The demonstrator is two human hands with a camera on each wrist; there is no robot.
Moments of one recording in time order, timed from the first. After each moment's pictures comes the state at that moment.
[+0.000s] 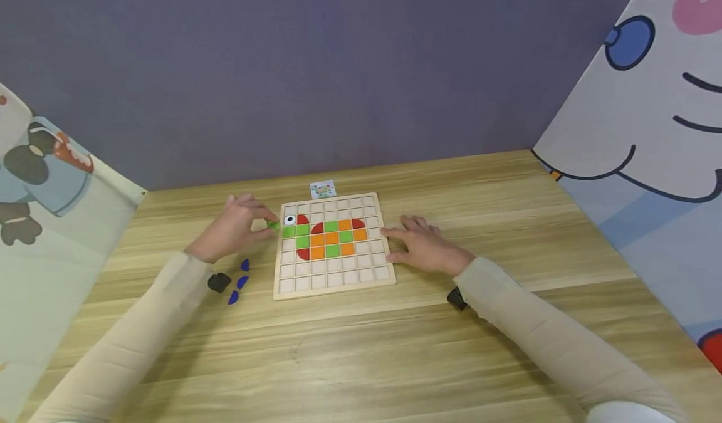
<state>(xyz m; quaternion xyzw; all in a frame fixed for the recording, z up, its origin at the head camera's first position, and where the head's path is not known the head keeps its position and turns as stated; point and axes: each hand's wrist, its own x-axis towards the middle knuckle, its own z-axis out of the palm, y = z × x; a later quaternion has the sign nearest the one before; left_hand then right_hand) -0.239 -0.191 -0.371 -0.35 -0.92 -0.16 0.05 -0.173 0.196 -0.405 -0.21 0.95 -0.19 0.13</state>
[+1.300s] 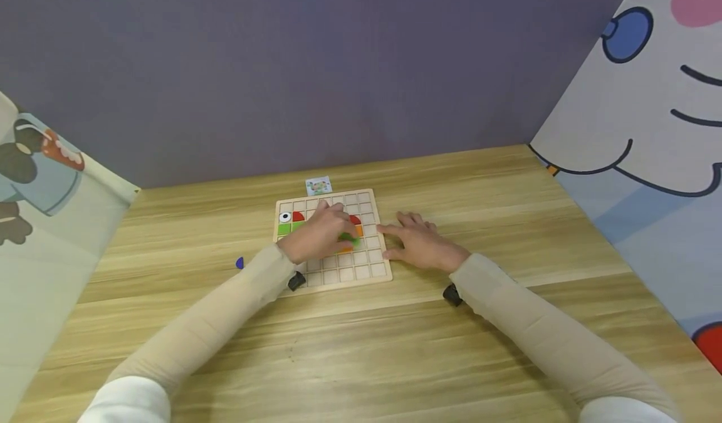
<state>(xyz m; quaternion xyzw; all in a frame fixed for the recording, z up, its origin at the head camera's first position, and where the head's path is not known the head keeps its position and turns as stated) -0.220 -0.043 -0.382 -0.47 -0.88 -0.08 -0.01 -0.175 0.195 -0.405 -0.21 0.95 -0.19 0.14</state>
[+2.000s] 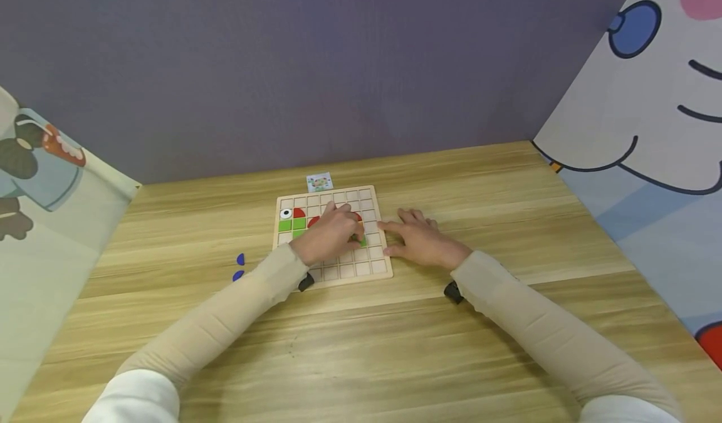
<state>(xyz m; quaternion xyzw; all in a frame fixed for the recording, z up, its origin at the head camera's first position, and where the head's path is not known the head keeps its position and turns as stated) -0.213 -0.028 -0.389 -0.45 -0.89 -0.06 0.00 -0.178 0.195 -0.407 -0.22 0.95 -0.19 0.13</state>
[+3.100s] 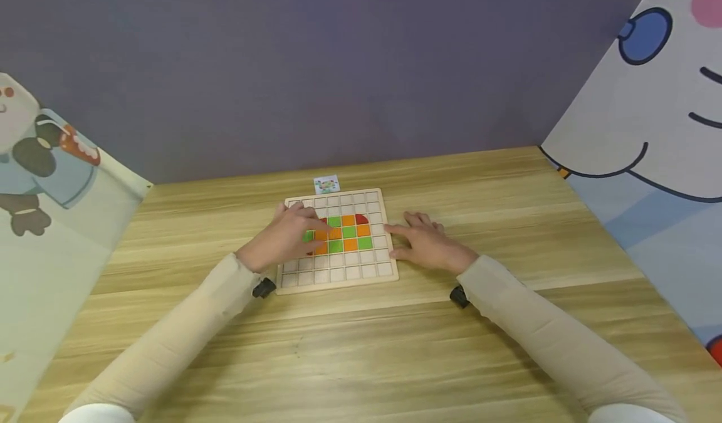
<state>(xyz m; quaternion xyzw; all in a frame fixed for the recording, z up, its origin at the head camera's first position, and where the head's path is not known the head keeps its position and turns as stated) -0.201 -0.111 -0.364 -0.39 -0.91 -0.13 0.00 -0.174 0.195 -0.406 -0.20 0.95 -0.20 0.14</state>
